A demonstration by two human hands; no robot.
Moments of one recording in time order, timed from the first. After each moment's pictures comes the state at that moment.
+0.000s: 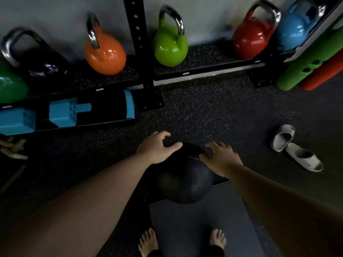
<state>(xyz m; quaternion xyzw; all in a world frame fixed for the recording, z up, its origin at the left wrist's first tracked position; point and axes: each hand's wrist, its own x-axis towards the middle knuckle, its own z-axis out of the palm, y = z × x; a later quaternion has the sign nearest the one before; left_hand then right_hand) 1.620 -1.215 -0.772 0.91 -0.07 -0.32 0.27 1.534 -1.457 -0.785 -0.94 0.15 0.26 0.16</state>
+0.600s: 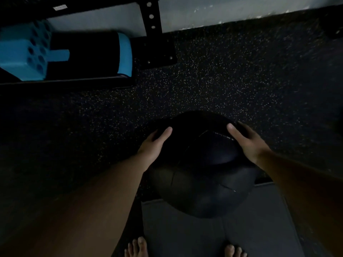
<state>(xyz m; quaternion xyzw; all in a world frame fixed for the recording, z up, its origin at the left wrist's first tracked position) 1.610 -1.215 -1.126 0.77 0.22 -0.34 0.49 1.575 -1.524 -1.122 -0.83 0.25 0.18 0.47</state>
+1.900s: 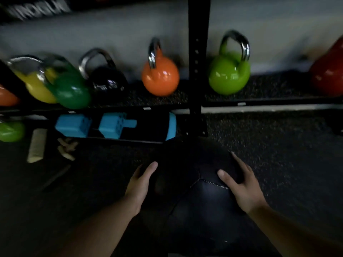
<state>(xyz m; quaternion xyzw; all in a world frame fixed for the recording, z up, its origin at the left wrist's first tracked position) 1.621 -1.095 -0.855 0.67 0.34 -0.13 0.65 1.627 -1.402 -0.863 -0.81 0.10 0.07 0.57</state>
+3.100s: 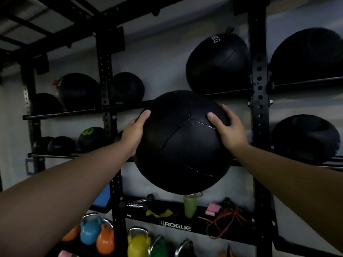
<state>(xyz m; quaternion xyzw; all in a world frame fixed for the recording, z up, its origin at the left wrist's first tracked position) 1.634 -0.846 0.060 0.69 0.00 0.35 0.64 1.720 -1.141 0.037 -0.66 -0.29 -0.30 0.62</state>
